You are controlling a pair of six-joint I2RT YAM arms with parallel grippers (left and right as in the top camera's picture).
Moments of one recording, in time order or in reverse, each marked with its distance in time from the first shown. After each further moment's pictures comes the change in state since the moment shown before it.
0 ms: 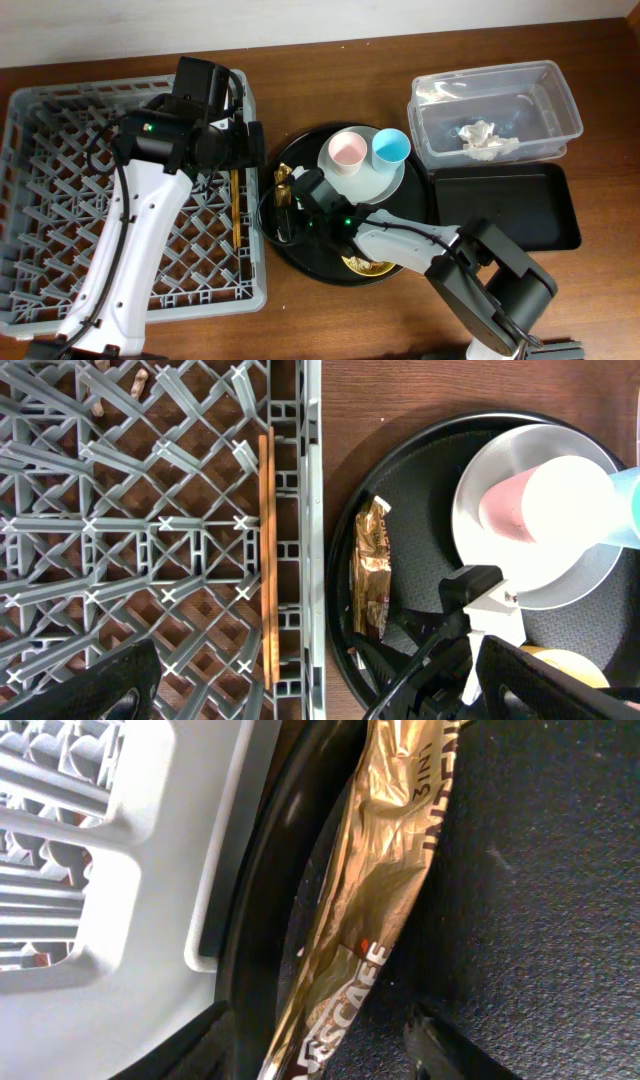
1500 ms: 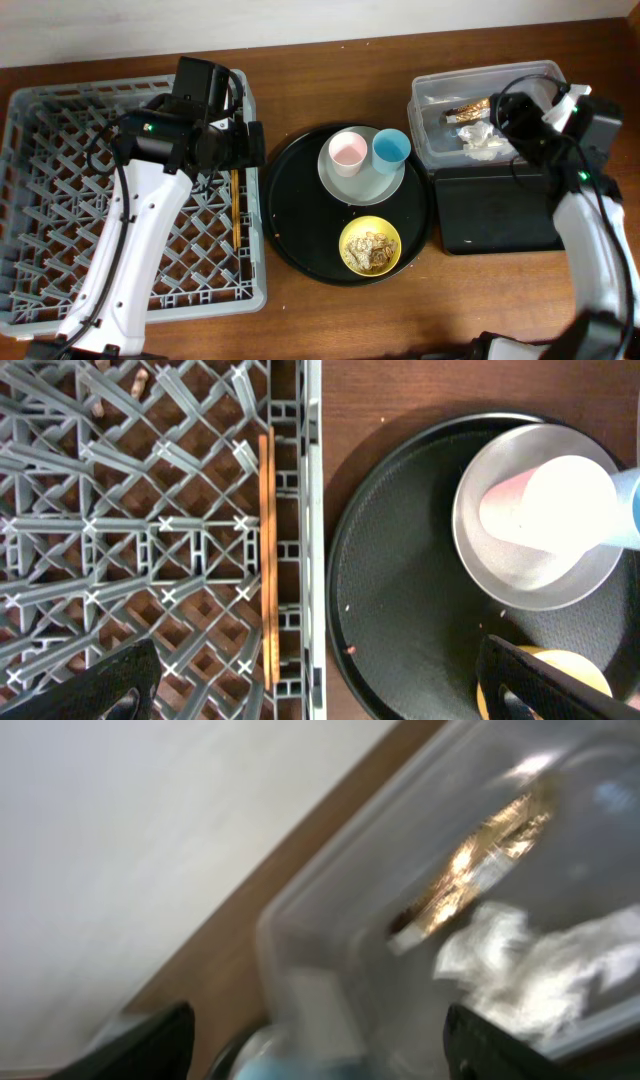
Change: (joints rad) left arm 0.000 0.000 0.000 0.001 0.000 0.000; right arm -1.113 -0.475 0.010 -0.201 -0.334 -0.018
